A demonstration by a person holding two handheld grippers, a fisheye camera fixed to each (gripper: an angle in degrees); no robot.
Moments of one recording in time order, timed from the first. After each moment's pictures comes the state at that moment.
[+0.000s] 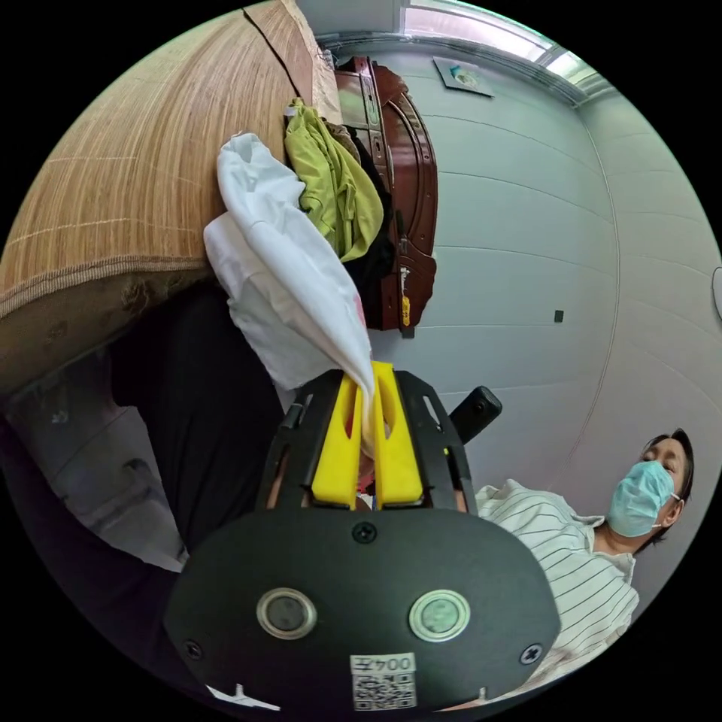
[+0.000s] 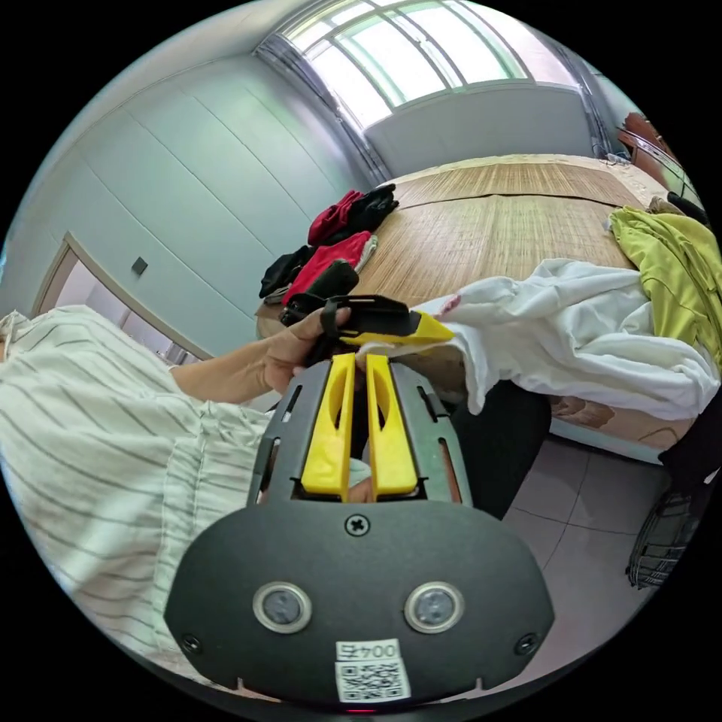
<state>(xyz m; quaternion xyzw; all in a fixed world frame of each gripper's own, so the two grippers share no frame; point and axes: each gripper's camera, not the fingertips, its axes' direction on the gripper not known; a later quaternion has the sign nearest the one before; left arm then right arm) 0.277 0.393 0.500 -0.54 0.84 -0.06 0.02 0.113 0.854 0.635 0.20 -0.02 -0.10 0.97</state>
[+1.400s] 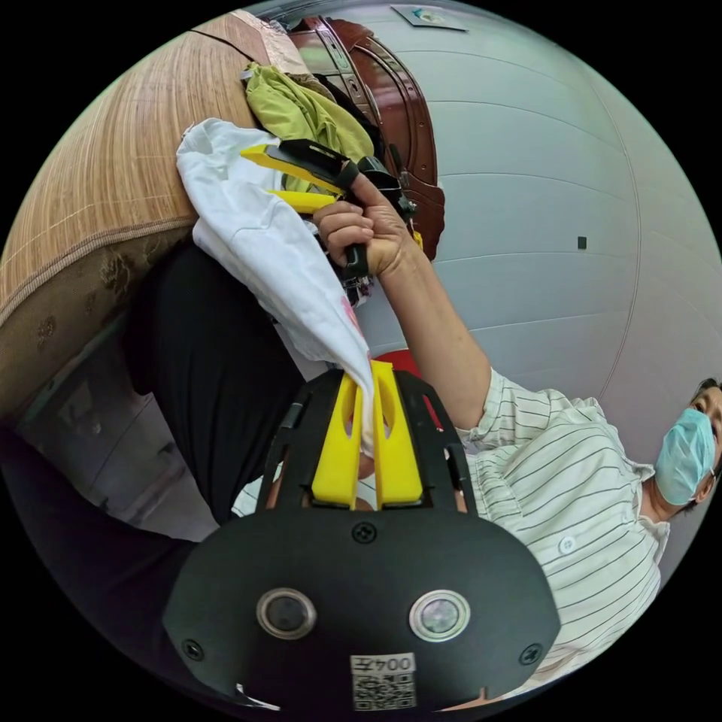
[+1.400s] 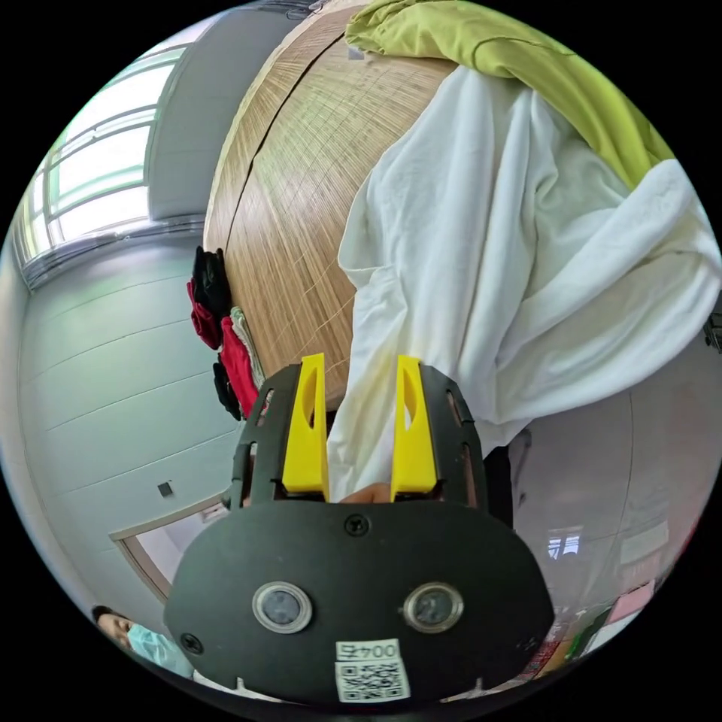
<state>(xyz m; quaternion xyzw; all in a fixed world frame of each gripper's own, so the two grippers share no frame) 0.345 0.345 0.414 -0.48 0.88 0.07 0.01 0.476 0.617 0.746 0.08 -0.14 0.33 0.93</state>
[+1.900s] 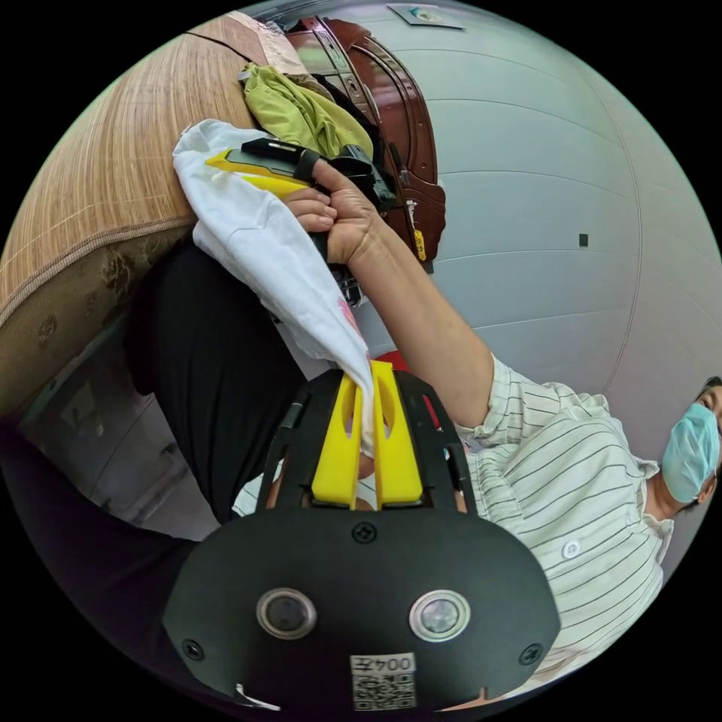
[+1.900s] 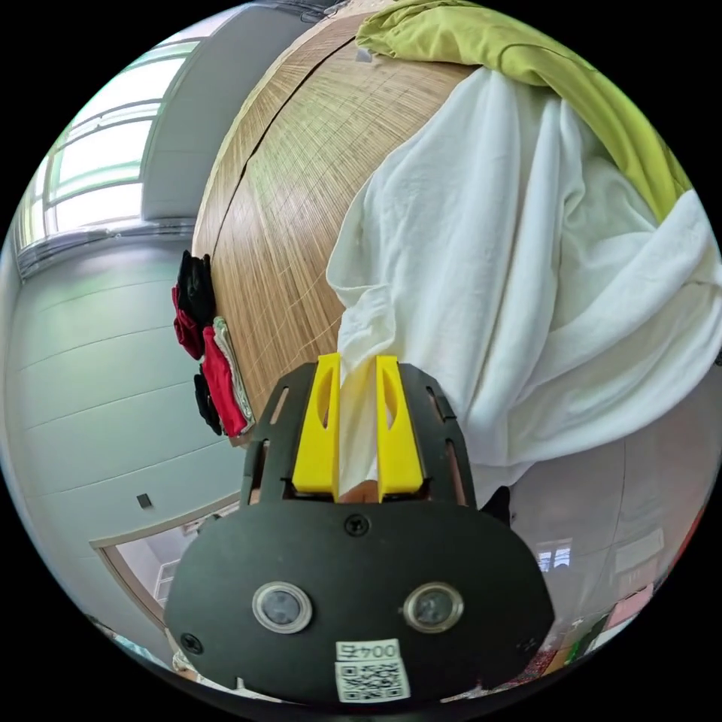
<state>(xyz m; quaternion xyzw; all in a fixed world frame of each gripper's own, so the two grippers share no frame) 0.339 0.350 0.389 -0.47 0.88 0.07 0.01 0.498 0.585 0.780 0.12 -0.11 0.32 0.93</state>
